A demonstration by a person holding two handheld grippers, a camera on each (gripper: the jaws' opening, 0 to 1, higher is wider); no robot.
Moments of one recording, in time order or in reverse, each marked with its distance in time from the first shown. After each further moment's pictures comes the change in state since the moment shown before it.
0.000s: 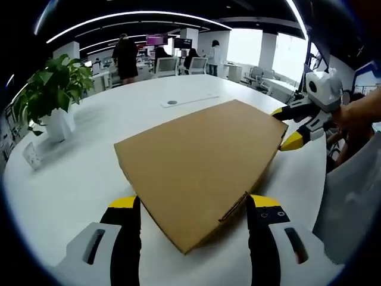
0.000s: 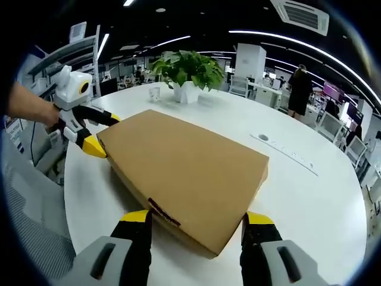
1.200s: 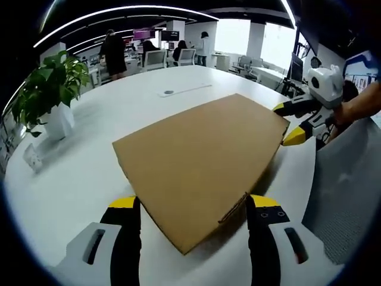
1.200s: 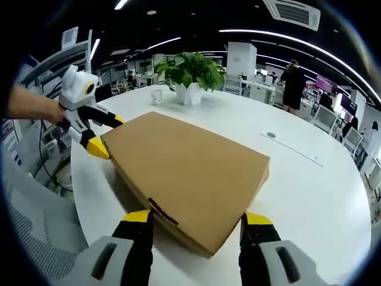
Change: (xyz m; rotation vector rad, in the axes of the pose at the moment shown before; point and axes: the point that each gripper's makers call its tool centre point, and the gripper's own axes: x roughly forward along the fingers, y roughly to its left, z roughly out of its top) left arm -0.043 0.014 -0.028 0.056 0.071 -0.063; right arm -0.001 0.064 0.004 0.062 -0.009 -0.029
